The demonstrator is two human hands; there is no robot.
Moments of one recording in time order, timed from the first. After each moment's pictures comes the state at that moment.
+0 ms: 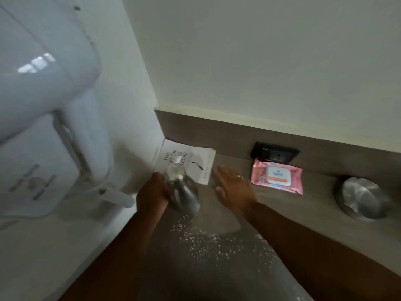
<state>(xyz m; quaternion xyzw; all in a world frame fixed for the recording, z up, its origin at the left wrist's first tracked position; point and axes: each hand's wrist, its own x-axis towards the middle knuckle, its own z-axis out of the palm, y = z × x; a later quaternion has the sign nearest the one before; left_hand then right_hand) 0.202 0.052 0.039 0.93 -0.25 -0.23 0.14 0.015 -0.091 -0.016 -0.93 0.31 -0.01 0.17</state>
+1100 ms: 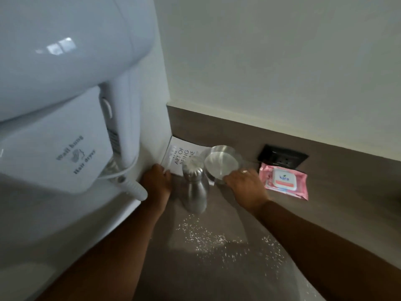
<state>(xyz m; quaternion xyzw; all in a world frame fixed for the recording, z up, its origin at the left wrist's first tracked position) 0.237 0.052 0.006 0.94 -0.26 -0.10 0.21 0.020 -0.089 0.010 -0.97 0.25 -0.03 -0.01</state>
